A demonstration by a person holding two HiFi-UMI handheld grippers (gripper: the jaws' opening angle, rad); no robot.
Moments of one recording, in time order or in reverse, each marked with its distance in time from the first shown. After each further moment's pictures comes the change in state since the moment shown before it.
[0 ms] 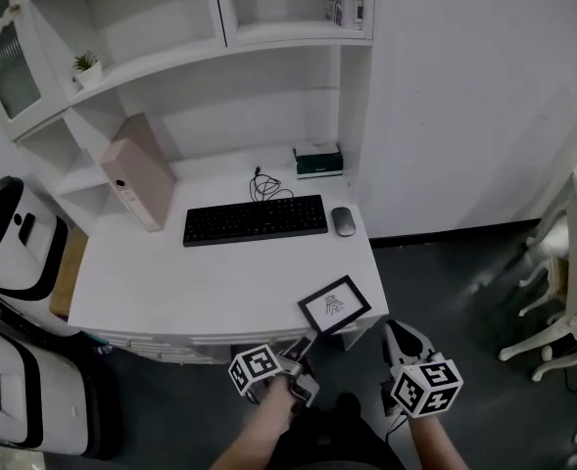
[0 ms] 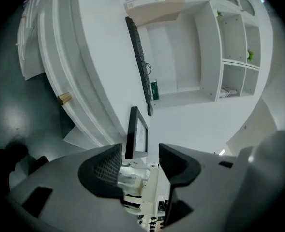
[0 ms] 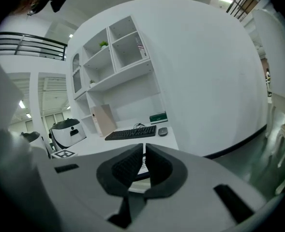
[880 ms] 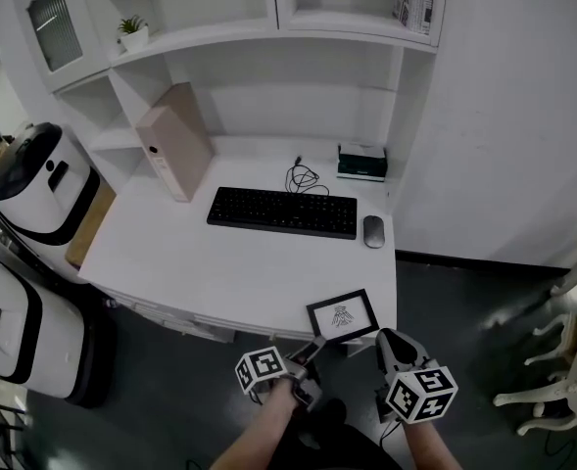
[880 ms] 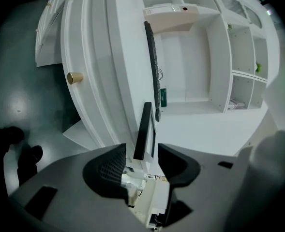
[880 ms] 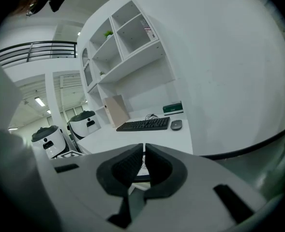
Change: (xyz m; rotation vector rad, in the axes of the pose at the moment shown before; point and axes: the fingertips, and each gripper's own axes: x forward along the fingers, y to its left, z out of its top) left arm 0.027 0.022 -0.008 -0.129 -0.112 0.022; right arm 0.054 -0.005 -0.004 -0.051 0.132 0.221
